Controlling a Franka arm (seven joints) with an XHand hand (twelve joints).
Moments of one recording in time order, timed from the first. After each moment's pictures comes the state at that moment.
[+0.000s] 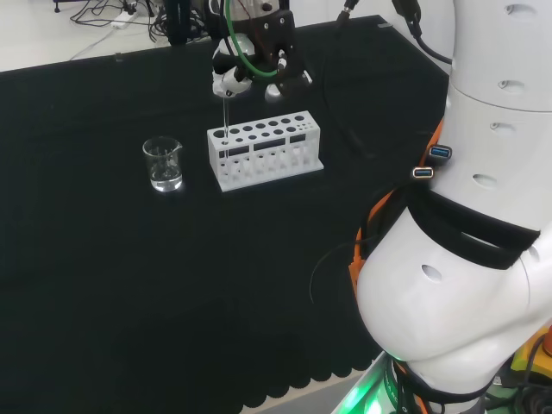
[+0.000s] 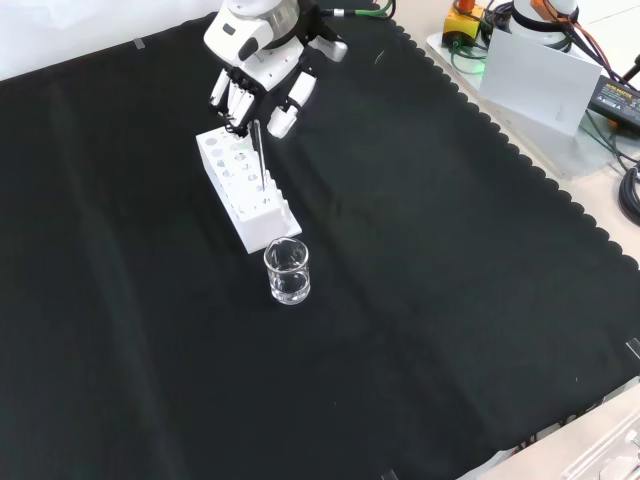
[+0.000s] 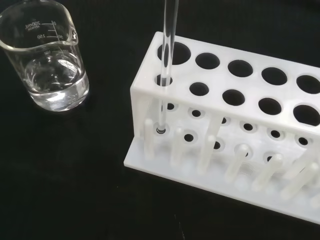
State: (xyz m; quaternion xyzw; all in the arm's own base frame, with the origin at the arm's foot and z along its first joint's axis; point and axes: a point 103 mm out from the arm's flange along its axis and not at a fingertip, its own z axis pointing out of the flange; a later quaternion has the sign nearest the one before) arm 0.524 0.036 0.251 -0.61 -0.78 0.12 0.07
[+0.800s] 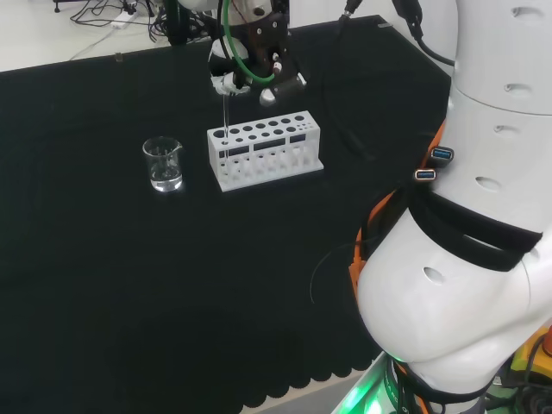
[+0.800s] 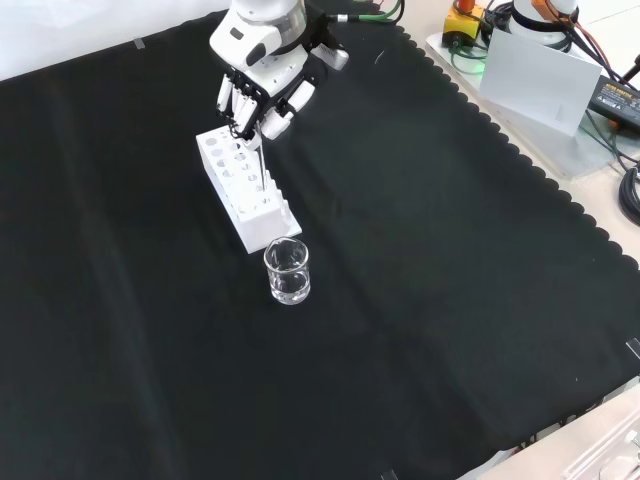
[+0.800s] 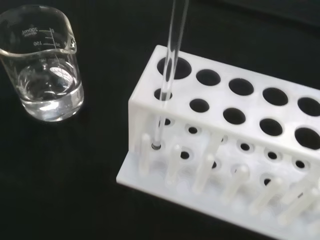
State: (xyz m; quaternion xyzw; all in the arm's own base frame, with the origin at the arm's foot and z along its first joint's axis) arm 0.529 0.046 0.249 -0.61 -0.79 0.11 0.03
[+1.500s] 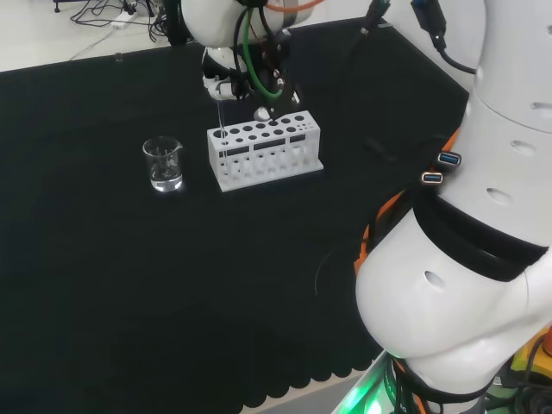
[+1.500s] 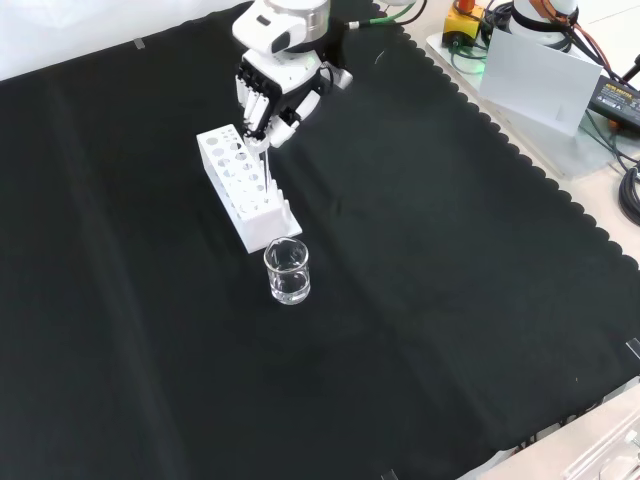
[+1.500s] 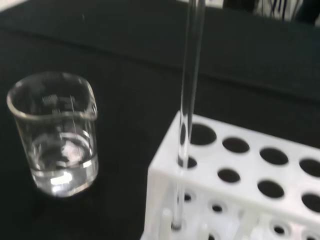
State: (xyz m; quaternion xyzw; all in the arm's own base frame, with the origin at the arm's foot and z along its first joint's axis) arm 0.529 0.060 0.239 -0.59 -0.80 -0.02 -0.05
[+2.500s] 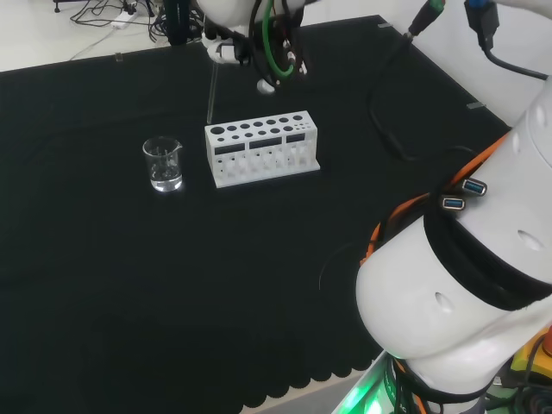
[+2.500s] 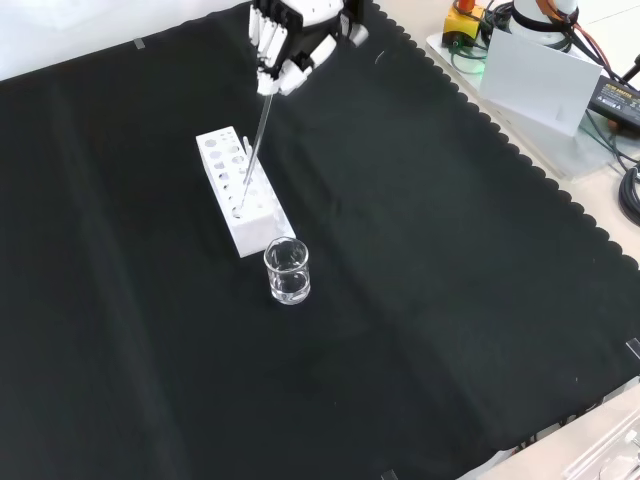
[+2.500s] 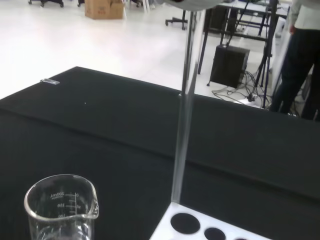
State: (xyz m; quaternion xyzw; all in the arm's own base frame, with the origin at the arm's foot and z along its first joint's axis) arm 0.501 0.060 0.325 -0.60 -0.79 -0.06 -0.11
